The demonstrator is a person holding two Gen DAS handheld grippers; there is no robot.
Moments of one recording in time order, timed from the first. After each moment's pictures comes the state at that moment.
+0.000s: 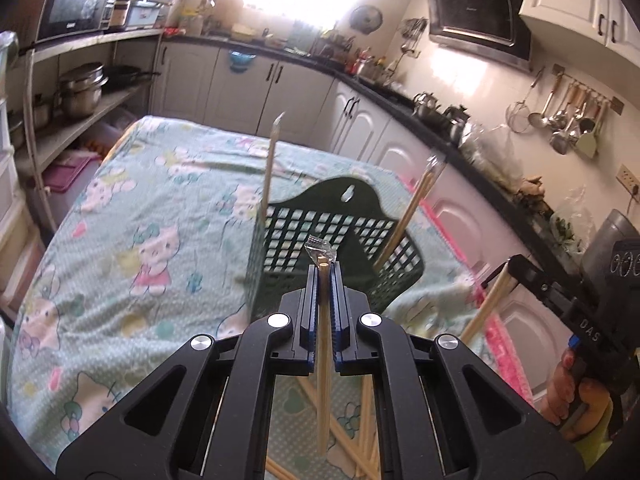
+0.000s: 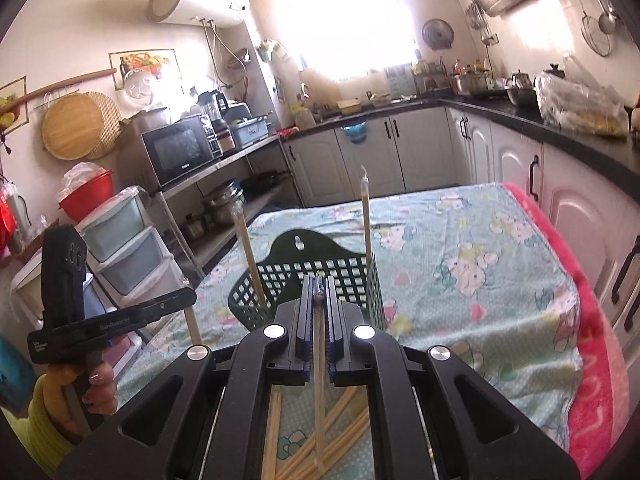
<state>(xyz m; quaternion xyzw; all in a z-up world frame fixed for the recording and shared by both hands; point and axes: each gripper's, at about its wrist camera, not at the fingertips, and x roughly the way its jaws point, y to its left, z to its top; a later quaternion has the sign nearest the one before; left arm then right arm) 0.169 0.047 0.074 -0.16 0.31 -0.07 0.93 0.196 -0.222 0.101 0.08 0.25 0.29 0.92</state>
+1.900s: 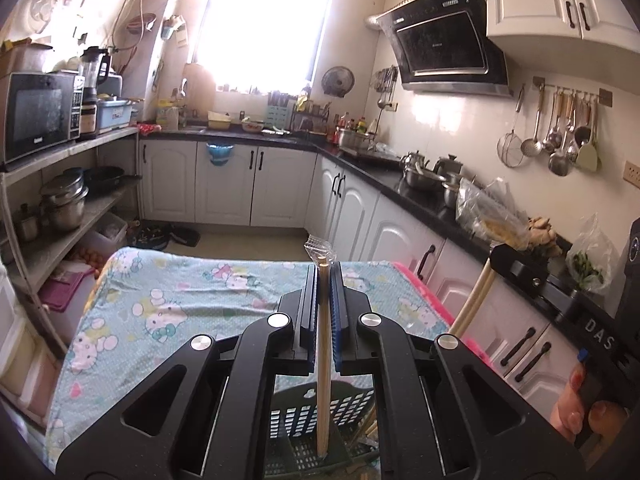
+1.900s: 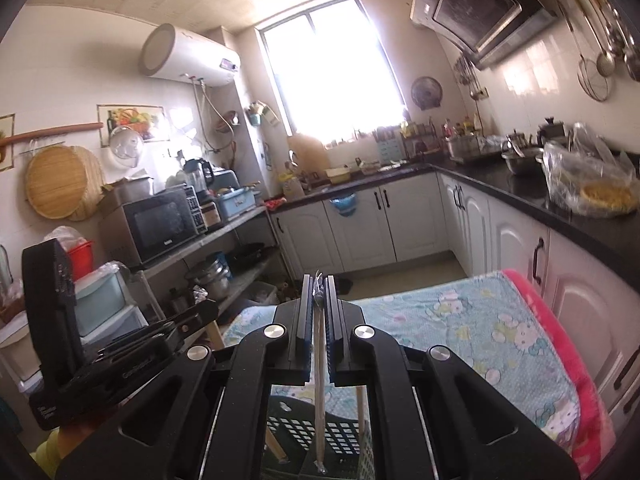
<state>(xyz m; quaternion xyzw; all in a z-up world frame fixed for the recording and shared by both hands) 0.273 0.005 0.155 -0.08 0.19 -0.06 0.98 0.291 -0.202 0.169 0.12 0.15 0.25 0.95</state>
